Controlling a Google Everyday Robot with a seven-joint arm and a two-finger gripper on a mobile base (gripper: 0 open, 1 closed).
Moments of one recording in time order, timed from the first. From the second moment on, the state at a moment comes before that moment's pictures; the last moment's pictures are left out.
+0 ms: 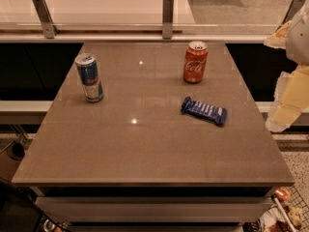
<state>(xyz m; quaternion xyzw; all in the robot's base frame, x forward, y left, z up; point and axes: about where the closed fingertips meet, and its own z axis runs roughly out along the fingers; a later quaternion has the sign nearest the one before) 0.438 -0.212 0.993 -0.60 0.78 -0.05 0.18</state>
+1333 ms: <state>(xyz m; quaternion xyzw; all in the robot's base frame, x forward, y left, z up) 0.483 -0.206 0.984 -0.55 0.79 0.00 0.28</state>
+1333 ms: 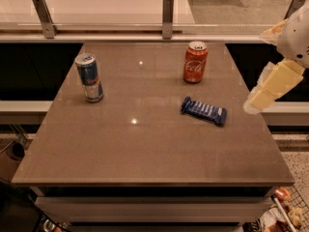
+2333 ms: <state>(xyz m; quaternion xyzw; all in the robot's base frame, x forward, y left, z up) 0.549 -0.216 0.959 -0.44 0.79 0.06 0.42</state>
